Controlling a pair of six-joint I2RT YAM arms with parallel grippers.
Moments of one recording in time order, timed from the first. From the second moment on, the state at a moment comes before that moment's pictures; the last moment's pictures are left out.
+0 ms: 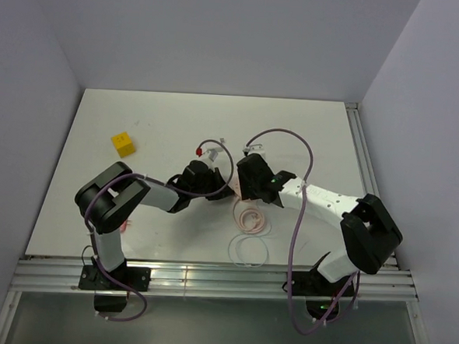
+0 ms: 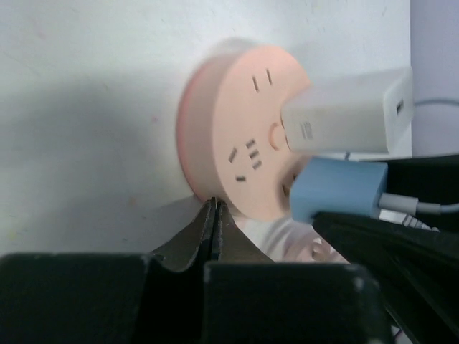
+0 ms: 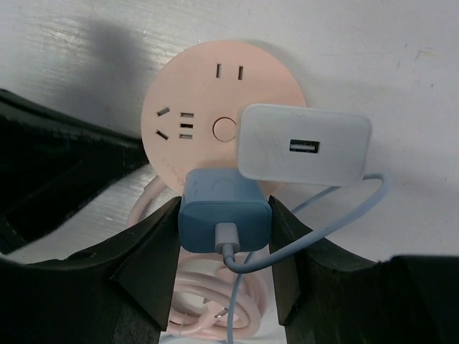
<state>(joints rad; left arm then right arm) -0.73 1.83 0.72 0.60 0.19 -0.85 0.75 1.50 0.91 -0.38 0.32 0.42</state>
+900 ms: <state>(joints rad) -0.69 1.87 0.72 0.63 0.24 -0.85 0.87 1.63 0.91 -0.33 0.57 0.75</state>
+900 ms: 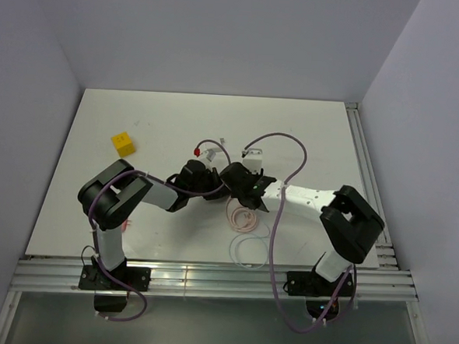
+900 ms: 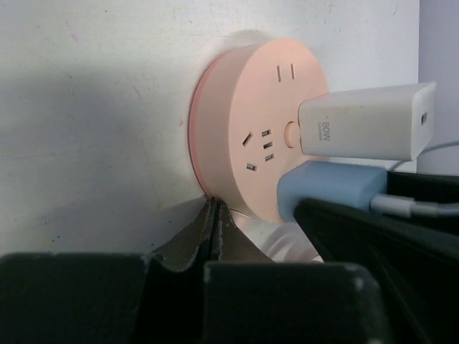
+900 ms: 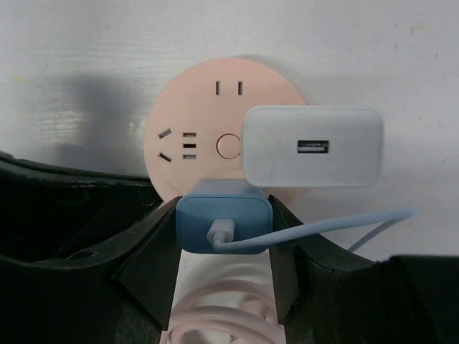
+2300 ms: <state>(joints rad) -0.81 1.63 0.71 0.55 0.06 -0.89 0.86 0.94 0.86 -0.62 0.40 0.75</state>
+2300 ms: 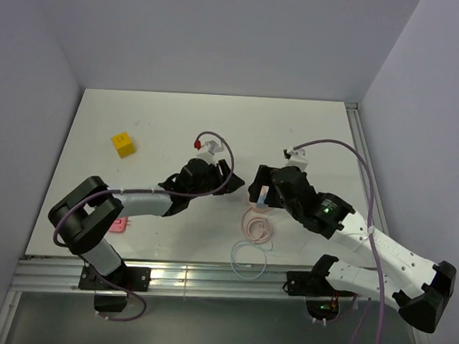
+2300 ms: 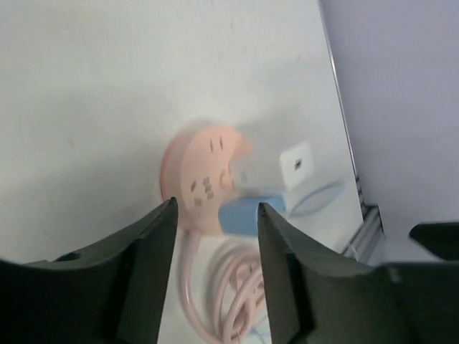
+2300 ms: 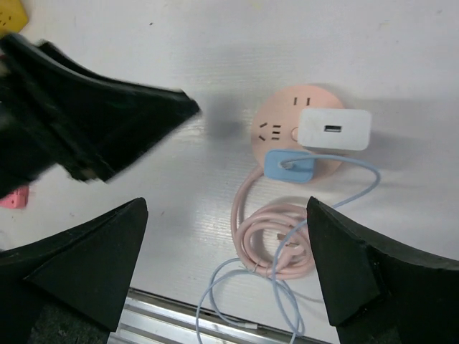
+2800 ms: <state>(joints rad) -0.54 1.99 1.52 -0.05 -0.10 -0.54 0.62 0.96 0.86 -0.61 0.23 0.64</state>
